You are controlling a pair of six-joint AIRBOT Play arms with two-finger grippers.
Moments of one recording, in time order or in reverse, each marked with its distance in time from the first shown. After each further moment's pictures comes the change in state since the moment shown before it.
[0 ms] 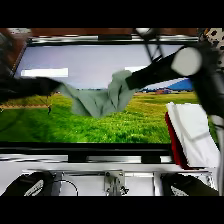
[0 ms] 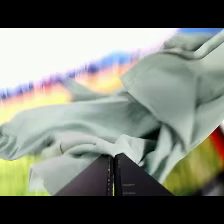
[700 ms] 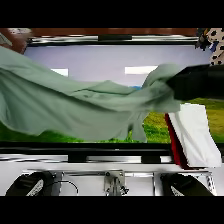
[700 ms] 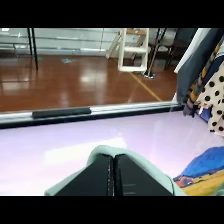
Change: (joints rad) left arm 0.010 0.197 0.311 0.265 -0.021 -0.229; right arm 0.003 0.264 0.084 -0.031 0.343 0.264
